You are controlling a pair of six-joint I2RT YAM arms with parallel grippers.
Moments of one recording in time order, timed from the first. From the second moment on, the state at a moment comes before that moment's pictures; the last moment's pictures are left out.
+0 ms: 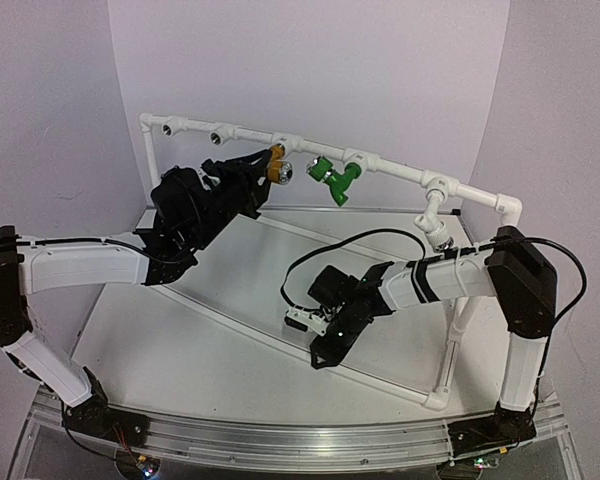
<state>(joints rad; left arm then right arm) -0.87 1.52 1.08 0.72 -0.23 -1.62 0.98 1.95 1.24 -0.56 -0.24 -0.01</state>
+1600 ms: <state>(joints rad) -0.85 1.51 1.09 0.71 -0.21 -1.59 0.99 1.96 1.25 -0.56 -0.23 -0.01</state>
